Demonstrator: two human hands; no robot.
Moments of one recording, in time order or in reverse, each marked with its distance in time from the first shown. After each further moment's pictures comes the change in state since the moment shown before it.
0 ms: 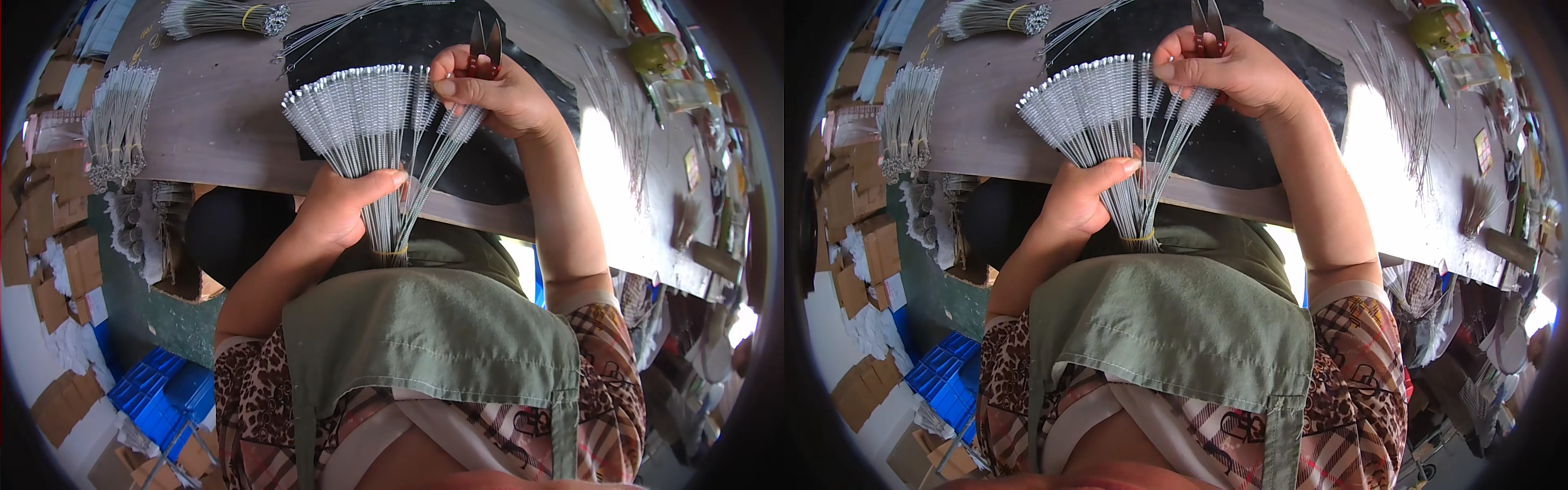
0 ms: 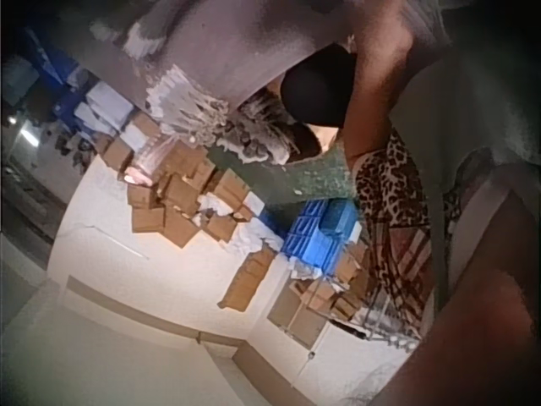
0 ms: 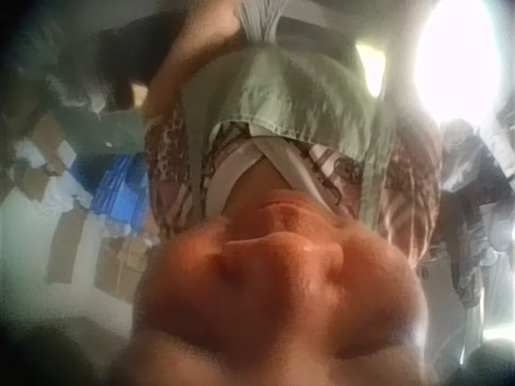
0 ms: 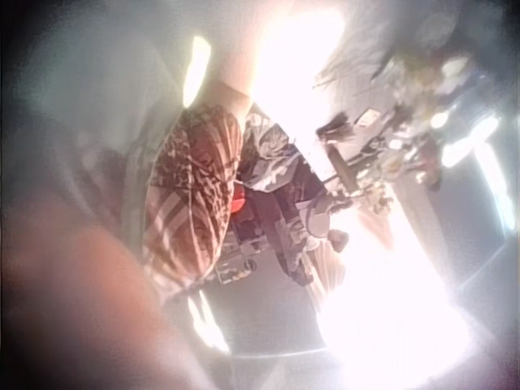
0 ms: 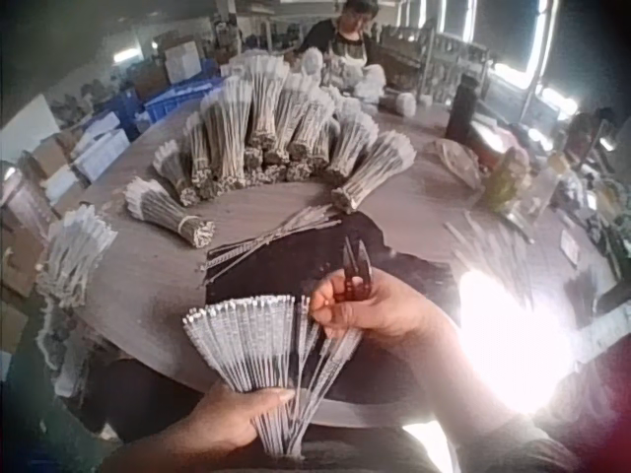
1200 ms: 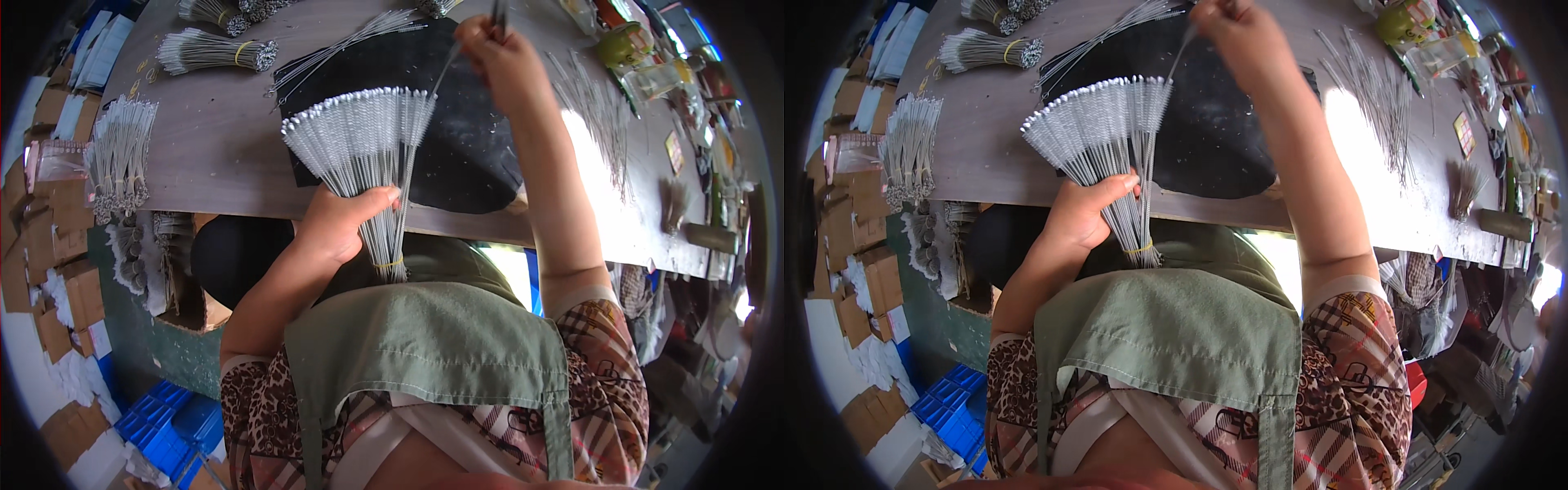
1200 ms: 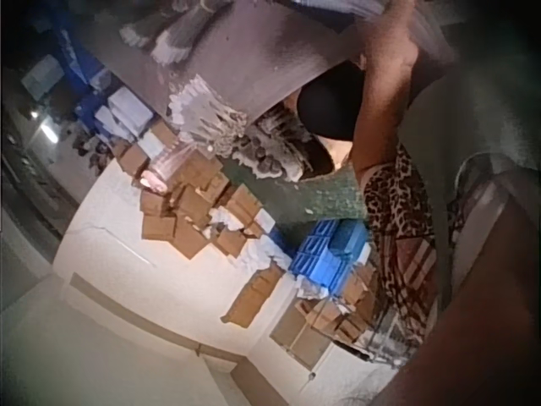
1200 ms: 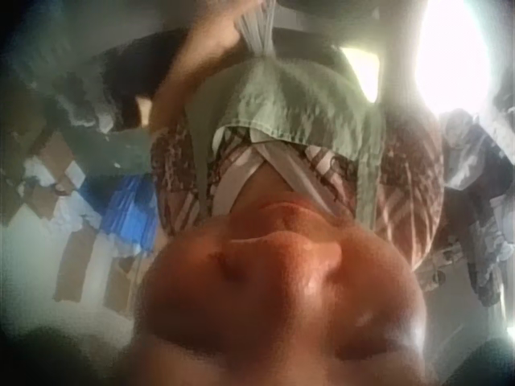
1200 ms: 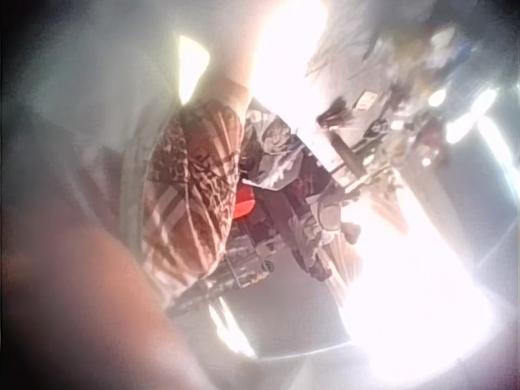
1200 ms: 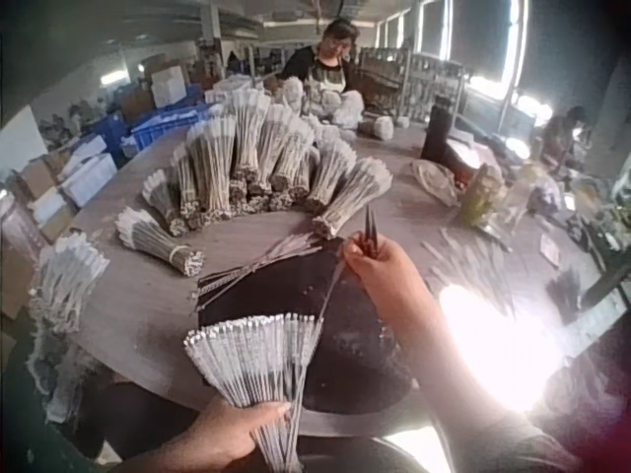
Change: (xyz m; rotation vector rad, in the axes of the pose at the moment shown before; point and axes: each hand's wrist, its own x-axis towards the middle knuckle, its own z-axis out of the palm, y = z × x) left_hand 0.002 0.002 0.002 -0.003 0.003 -0.037; right_hand 0.011 -0.016 -0.032 -0.367 0.711 -0.113
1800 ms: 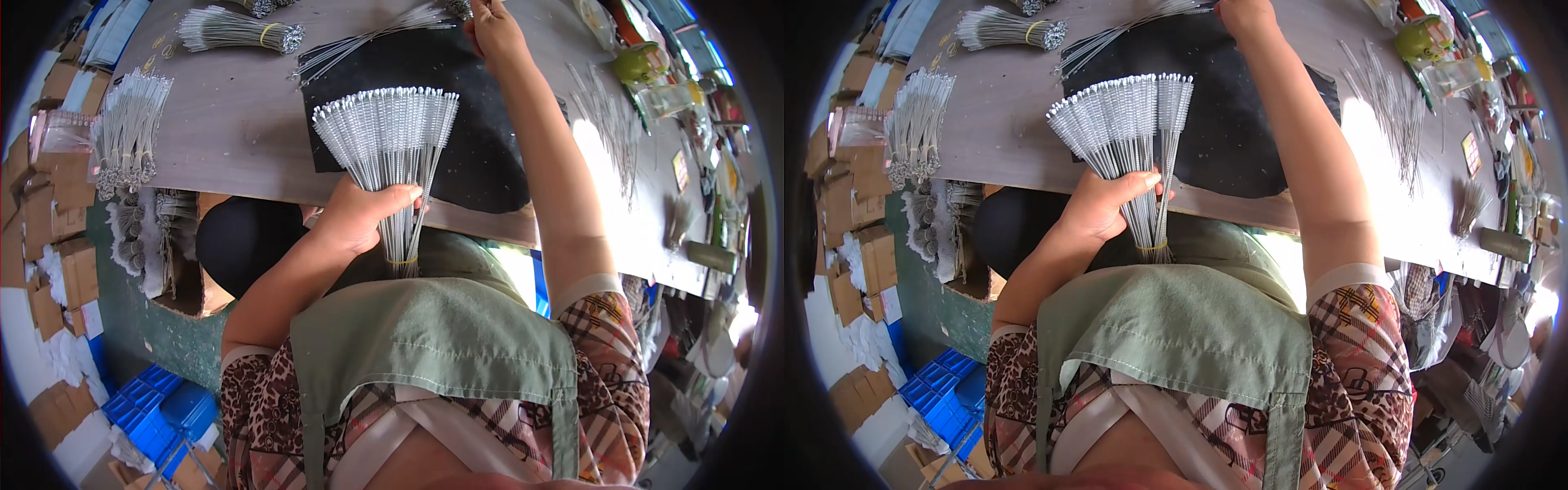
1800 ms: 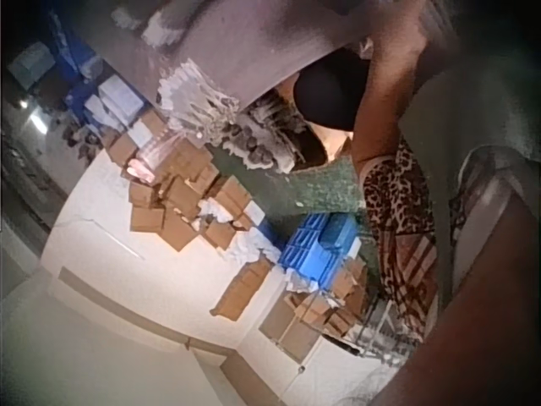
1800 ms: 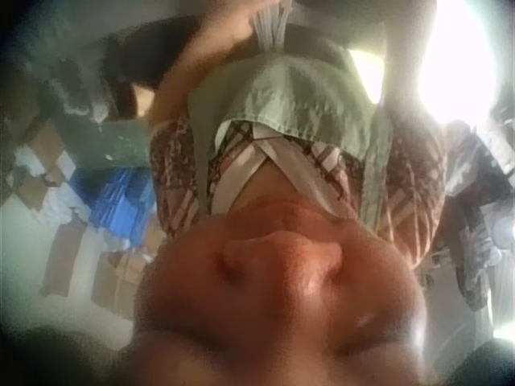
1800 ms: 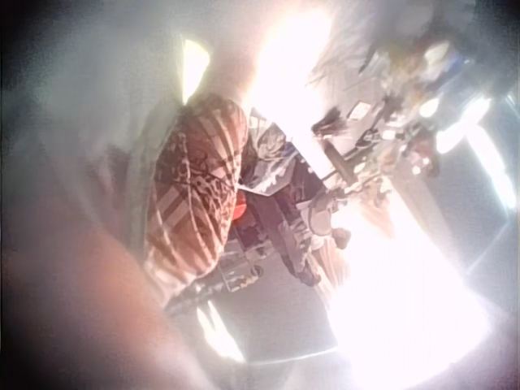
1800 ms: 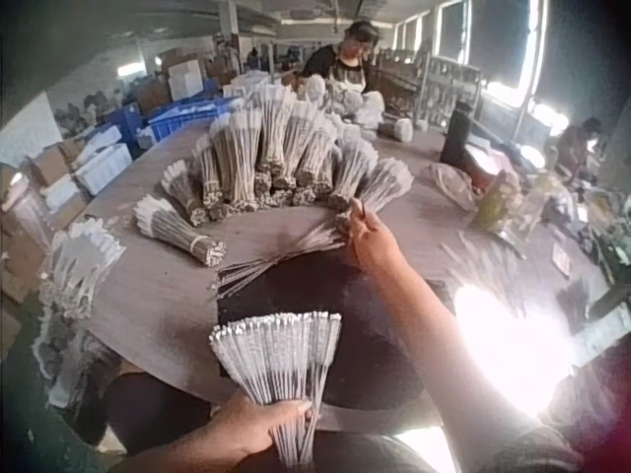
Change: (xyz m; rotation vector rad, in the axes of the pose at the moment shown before) left_hand 0.000 -0.005 -0.007 -0.036 -0.123 -0.035; right_hand 0.094 0.063 0.014 0.511 -0.060 0.195
